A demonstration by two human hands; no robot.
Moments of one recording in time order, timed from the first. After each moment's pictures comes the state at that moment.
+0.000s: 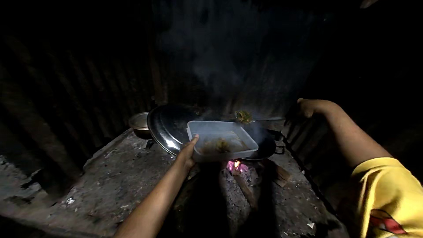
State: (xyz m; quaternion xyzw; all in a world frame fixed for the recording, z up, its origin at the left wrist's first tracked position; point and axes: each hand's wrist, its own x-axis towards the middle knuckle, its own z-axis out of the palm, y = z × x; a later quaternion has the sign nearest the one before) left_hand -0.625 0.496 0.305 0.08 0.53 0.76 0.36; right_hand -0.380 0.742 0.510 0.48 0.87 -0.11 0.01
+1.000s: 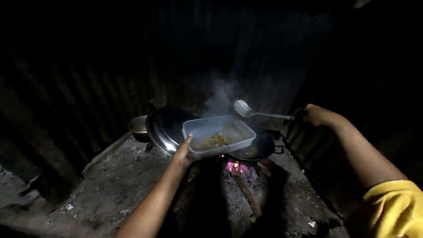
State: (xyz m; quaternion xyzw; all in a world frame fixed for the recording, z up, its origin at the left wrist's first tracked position) left_hand -0.640 0.500 0.305 0.05 0.49 0.78 0.38; right_hand -0.339 0.764 0.480 0.46 0.88 -0.10 -0.10
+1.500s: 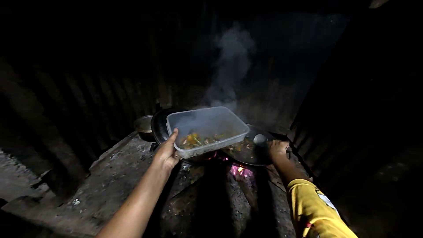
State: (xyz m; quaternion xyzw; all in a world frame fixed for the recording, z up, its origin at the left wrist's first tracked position) left_hand -0.657 0.449 0.339 0.03 0.47 0.82 0.32; right_hand -0.441 0.756 0.293 0.56 0.82 0.11 0.03
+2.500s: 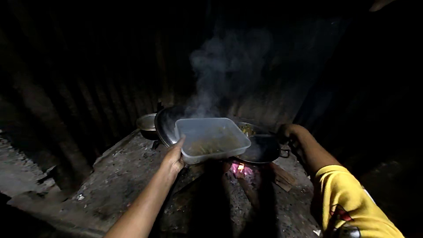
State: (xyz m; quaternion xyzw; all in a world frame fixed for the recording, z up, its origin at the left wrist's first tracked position) left_hand -0.641 0.448 0.319 0.03 0.50 0.81 0.31; right_hand -0.417 0.833 0.385 0.51 0.86 -0.08 0.08
